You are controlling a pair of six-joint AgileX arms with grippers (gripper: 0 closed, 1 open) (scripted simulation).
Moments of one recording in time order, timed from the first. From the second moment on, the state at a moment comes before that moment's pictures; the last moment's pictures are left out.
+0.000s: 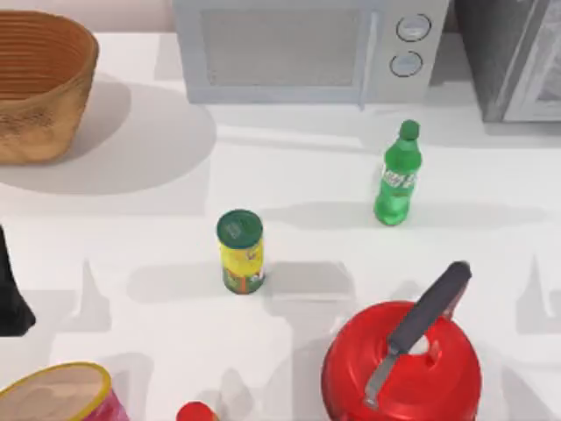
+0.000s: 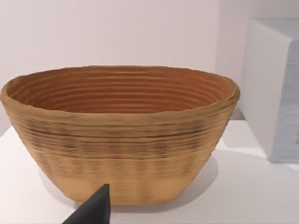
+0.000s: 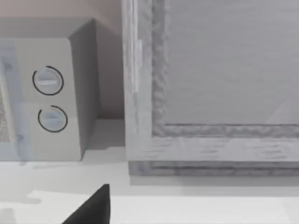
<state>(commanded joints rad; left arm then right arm) 0.00 0.00 0.00 0.00 0.00 0.00 0.00 0.00 0.00 0.00 0.00 0.00</state>
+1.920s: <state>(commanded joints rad) 0.00 0.00 0.00 0.00 0.00 0.00 0.10 2.08 0.36 1.61 -0.61 -0.06</state>
